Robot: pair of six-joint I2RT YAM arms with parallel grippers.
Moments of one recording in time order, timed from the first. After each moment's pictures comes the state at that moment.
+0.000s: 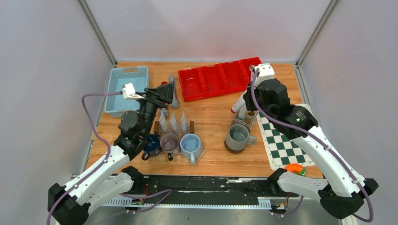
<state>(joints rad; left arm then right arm) -0.62 0.84 0.55 0.63 -0.35 -0.85 0.66 1.05 1.33 -0.73 0.32 0.25</state>
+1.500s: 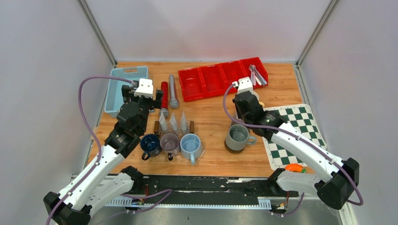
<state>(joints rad) -0.56 0.79 0.78 0.04 -0.57 0.25 0.74 1.16 1.06 -0.53 0.58 0.15</state>
